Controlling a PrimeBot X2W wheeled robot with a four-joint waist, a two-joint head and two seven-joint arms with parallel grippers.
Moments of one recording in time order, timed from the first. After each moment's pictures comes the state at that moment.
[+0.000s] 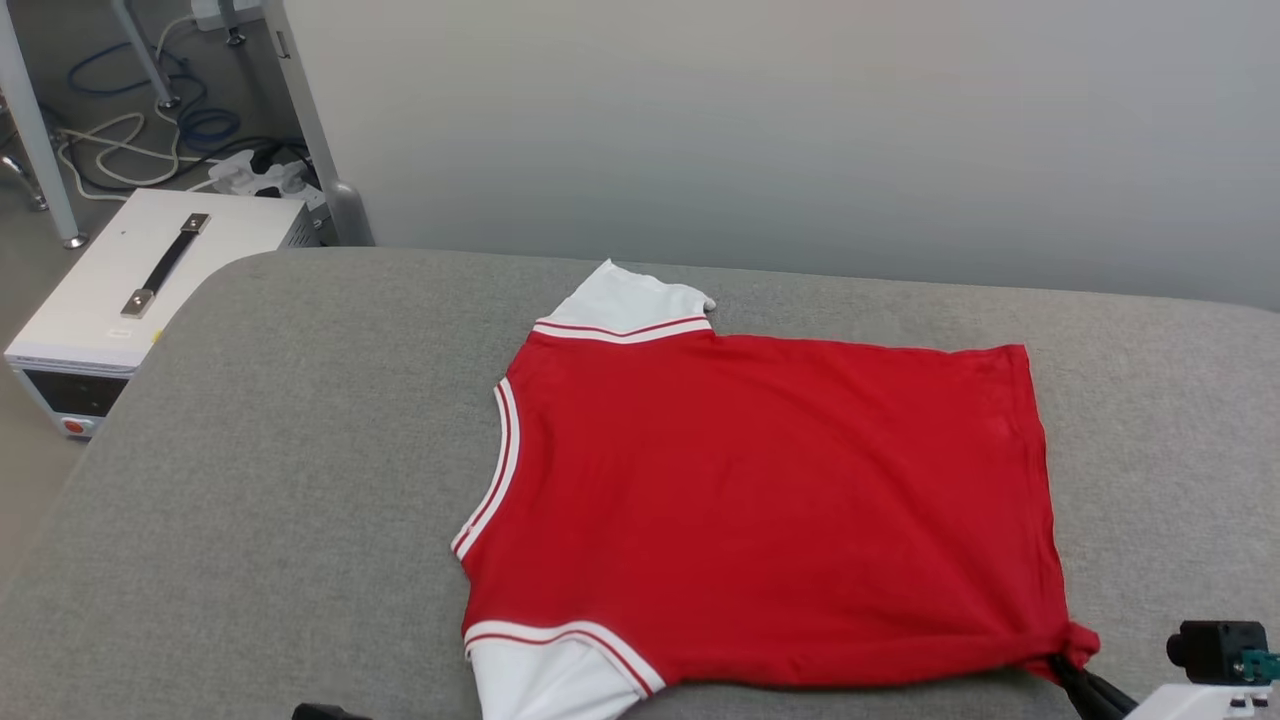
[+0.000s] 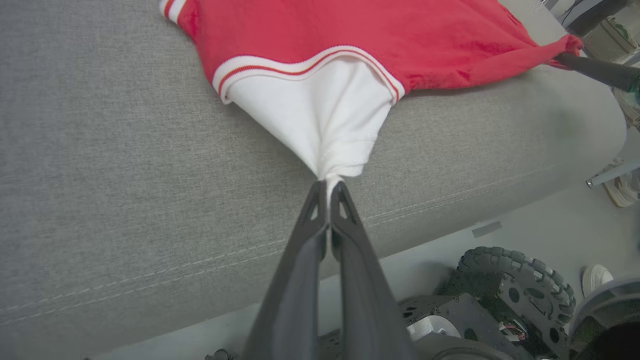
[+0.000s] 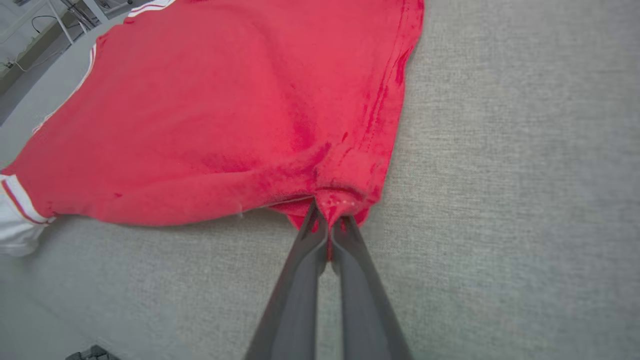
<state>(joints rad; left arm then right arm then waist) 0.18 0.63 -0.58 -0.03 -0.82 -0.11 0.10 -0.03 -0.54 0.47 0.45 0.89 0.13 -0.05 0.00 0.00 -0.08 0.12</state>
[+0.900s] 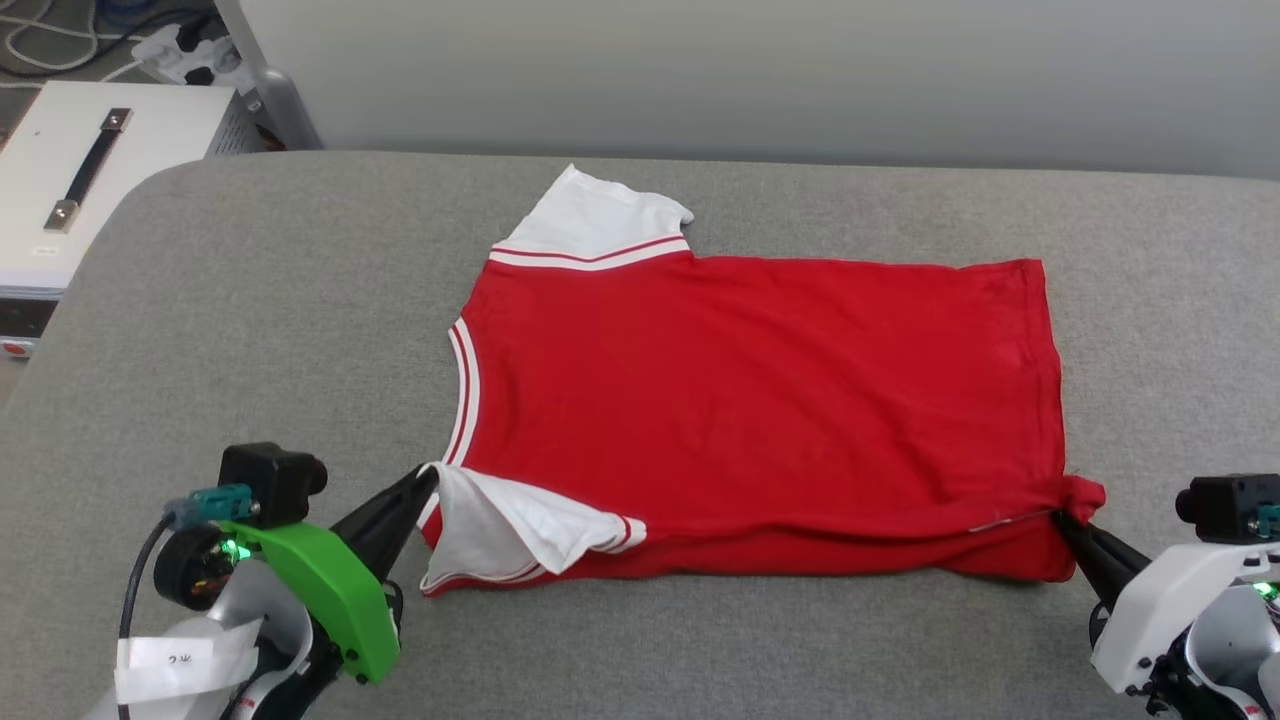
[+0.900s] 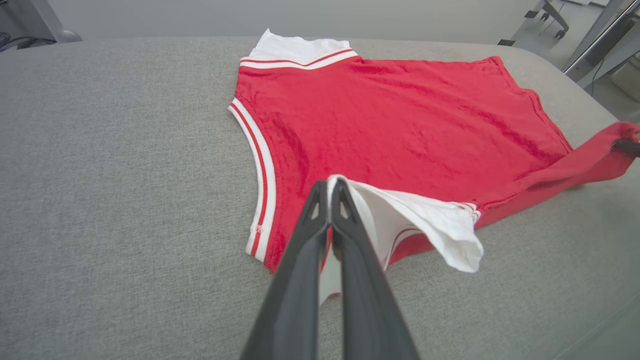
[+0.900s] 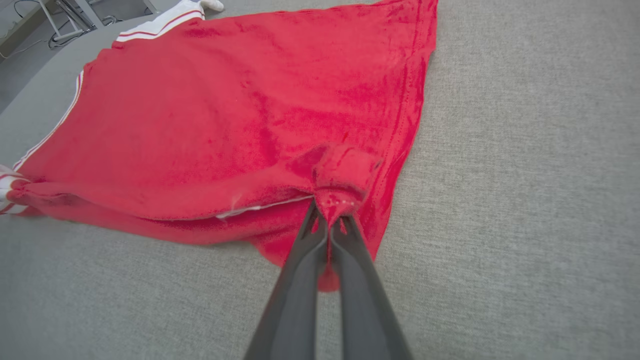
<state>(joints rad) -0.18 0.61 -0.49 0.05 -0.81 -0.10 0.09 -0.05 -0.47 0.20 0.14 0.68 0.13 0.23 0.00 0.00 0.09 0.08</state>
